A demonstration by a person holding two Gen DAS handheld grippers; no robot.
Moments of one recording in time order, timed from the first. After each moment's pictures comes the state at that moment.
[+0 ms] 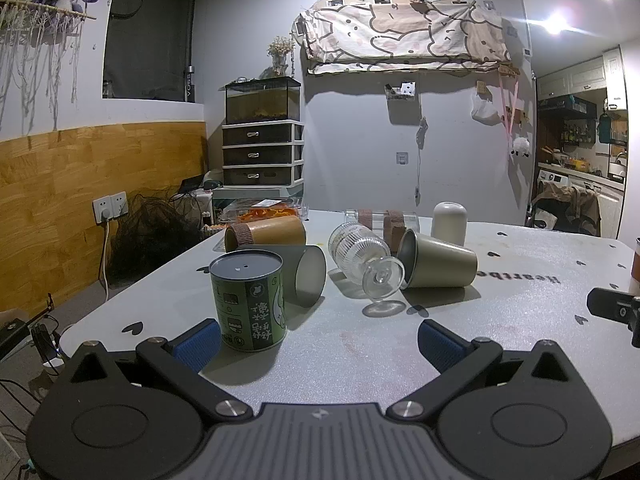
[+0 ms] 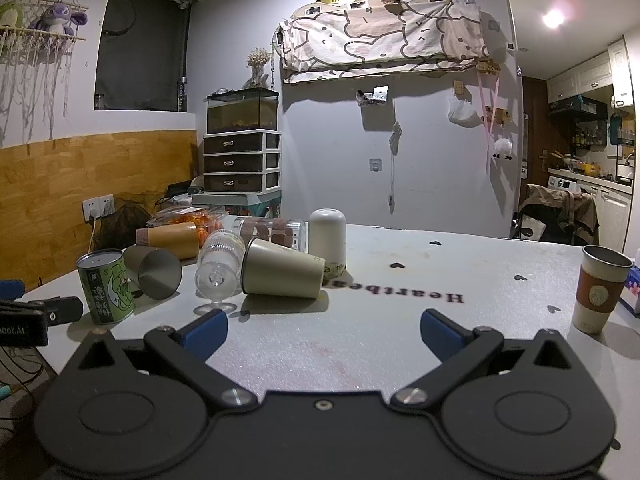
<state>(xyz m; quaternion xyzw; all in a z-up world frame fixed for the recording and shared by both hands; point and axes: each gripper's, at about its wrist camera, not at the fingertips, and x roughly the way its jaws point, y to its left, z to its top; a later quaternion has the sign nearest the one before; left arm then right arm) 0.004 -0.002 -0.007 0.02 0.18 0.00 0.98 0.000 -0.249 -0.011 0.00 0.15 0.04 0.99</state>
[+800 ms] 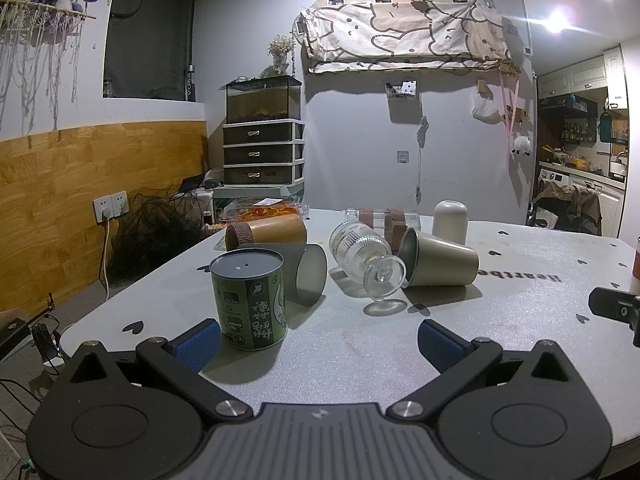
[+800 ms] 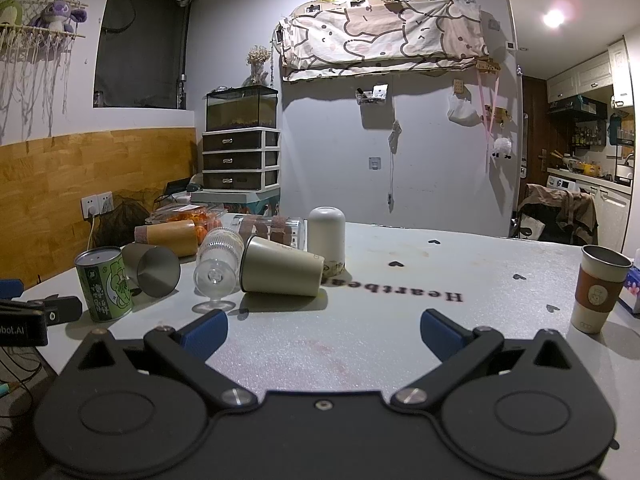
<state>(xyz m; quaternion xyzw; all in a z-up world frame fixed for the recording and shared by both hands) 0.005 -0.002 -0.008 0.02 0.18 0.00 0.98 -0.001 -0.248 -0.011 0.00 0.15 0.04 0.99</state>
